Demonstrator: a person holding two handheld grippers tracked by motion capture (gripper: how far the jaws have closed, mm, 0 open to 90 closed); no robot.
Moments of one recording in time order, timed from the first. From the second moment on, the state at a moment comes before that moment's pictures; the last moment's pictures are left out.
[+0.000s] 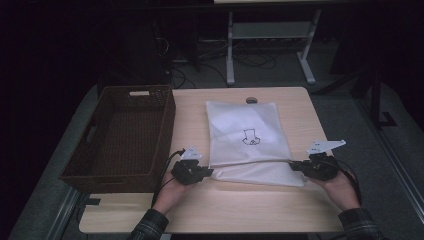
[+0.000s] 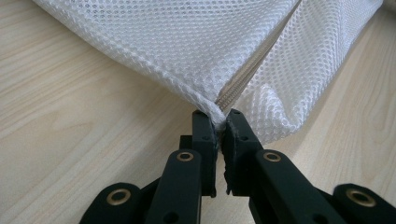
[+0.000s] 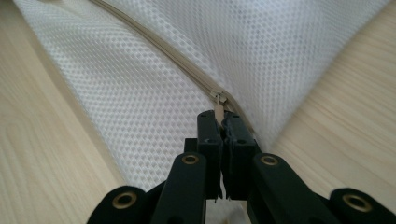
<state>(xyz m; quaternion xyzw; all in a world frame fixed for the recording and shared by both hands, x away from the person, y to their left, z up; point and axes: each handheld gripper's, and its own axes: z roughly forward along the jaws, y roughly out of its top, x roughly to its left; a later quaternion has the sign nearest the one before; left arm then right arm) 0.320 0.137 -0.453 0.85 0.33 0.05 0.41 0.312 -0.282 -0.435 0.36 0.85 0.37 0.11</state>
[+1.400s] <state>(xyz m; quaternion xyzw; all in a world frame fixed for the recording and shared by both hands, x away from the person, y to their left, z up) 0.304 0.147 -0.446 0.84 0.33 0.12 0.40 0.307 -0.289 -0.446 0.42 0.79 0.41 0.16</state>
